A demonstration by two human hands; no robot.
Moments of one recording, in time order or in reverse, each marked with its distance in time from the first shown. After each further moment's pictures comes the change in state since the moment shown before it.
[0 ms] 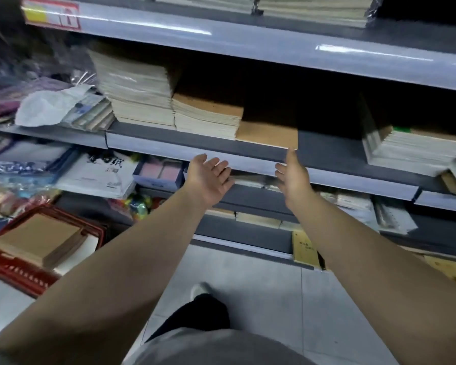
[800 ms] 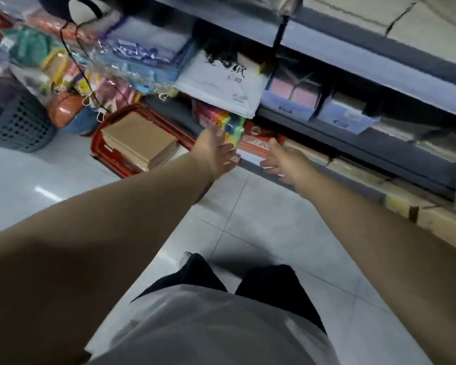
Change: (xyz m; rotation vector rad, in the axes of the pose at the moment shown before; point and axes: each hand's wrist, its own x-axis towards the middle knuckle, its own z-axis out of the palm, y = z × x) left_hand -0.050 0.147 -0.373 0.043 0.282 -0.130; right_hand -0.146 0.163 0.350 -0.585 -0.477 0.174
